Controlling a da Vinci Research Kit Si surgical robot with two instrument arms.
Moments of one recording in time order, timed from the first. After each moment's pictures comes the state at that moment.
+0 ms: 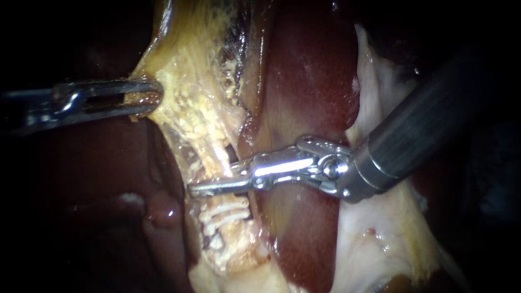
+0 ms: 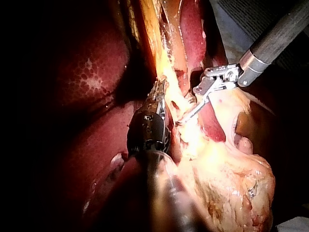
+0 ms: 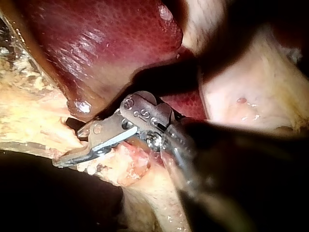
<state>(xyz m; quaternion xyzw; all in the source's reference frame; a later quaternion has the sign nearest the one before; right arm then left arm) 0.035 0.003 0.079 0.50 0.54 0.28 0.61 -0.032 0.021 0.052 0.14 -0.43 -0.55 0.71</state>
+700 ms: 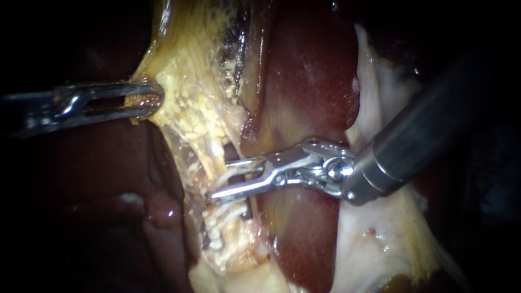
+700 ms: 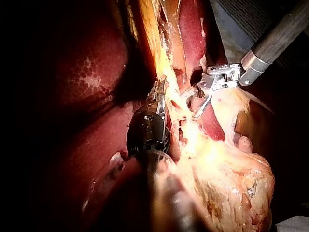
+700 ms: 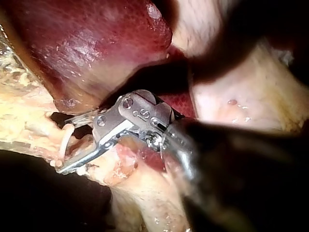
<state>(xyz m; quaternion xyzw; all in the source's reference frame) 0.034 0.002 0.079 0.42 0.59 0.25 0.65 -0.032 0.021 0.052 0.14 -0.43 -0.55 0.71</state>
